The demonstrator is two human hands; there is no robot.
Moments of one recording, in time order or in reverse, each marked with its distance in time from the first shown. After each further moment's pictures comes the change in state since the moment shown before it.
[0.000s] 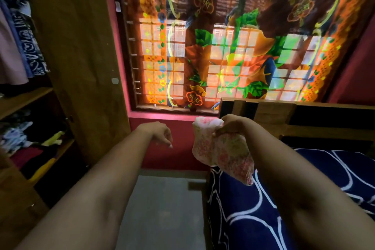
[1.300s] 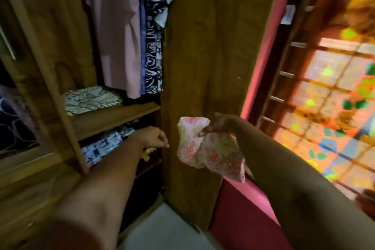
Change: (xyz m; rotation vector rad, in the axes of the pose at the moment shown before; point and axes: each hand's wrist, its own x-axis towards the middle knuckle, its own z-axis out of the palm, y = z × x) left_hand 0.081 -0.487 -0.132 -0.460 0.381 -0.746; right_hand 0.507 -0.508 0.020 -0.202 -0.425 -0.760
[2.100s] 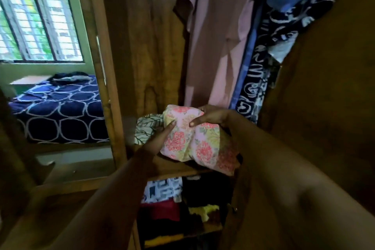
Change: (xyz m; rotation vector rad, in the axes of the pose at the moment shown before) left_hand 0.056 -0.207 -0.131 -1.286 0.863 -0.104; right_hand 0.297 -0.300 -0.009 0.227 -0.447 -0.620
